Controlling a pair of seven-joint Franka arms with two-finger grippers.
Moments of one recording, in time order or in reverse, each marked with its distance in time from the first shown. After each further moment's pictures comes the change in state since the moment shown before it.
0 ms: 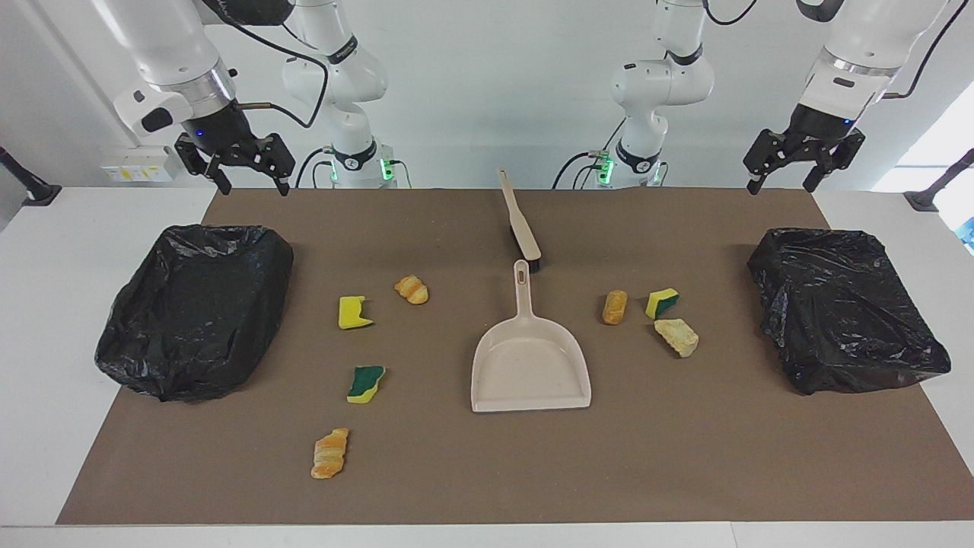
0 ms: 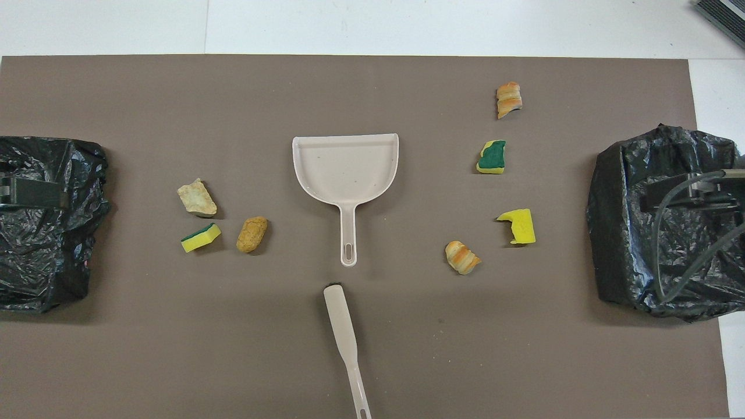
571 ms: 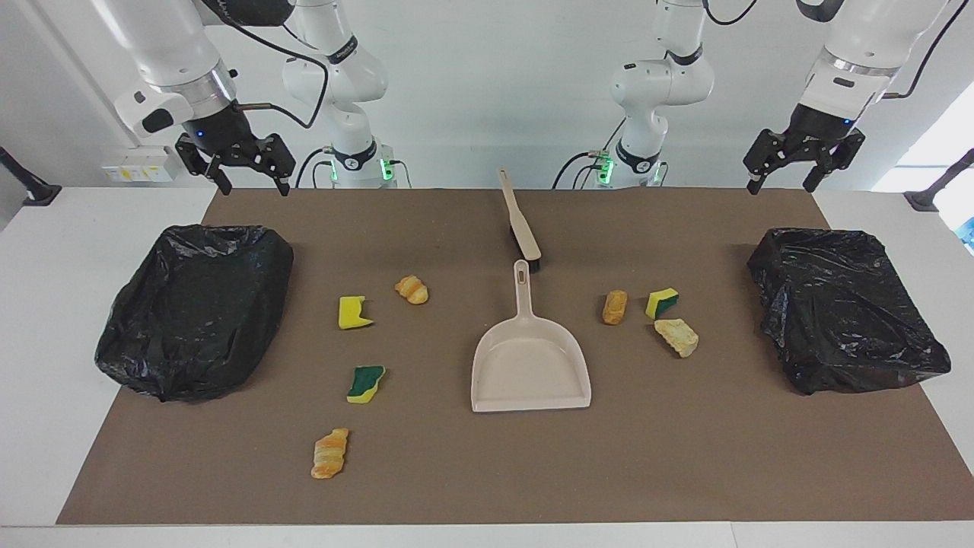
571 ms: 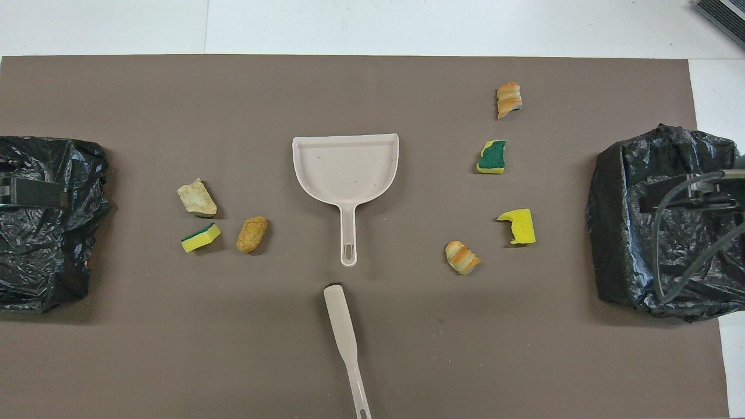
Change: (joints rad) left arm -0.002 0.000 -0.006 0.000 -0.002 0.000 0.000; right arm 0.000 0.000 0.000 -0.002 0.000 -0.001 0.000
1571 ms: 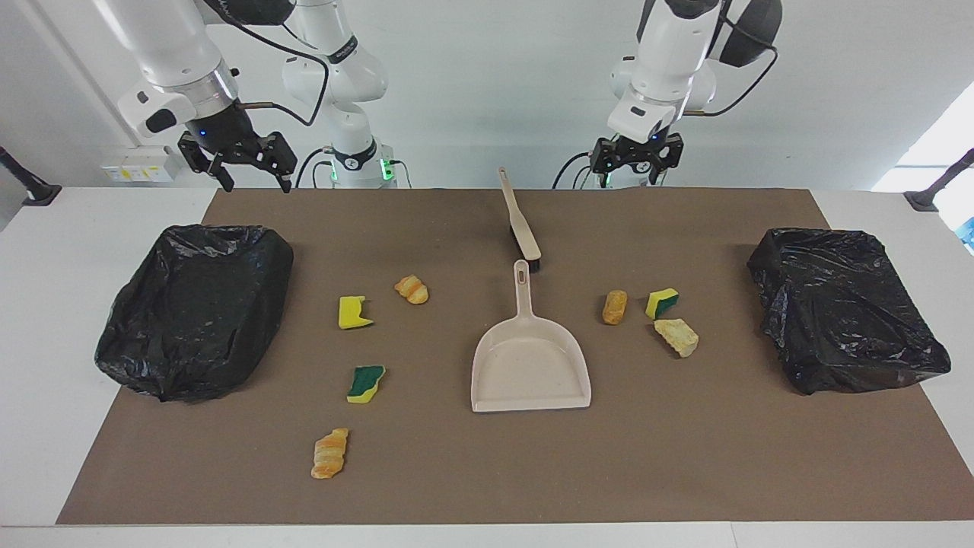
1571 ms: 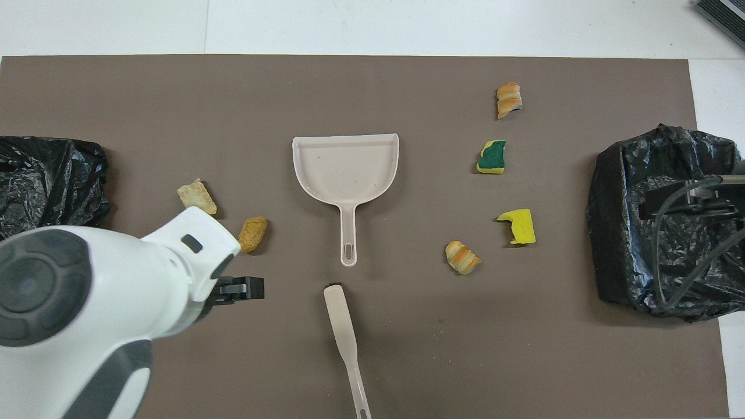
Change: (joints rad) left arm -0.445 -0.126 -0.047 -0.373 -0.014 0.090 -0.507; right arm 0.003 -0.007 0.002 -0.007 0.000 -0.023 0.001
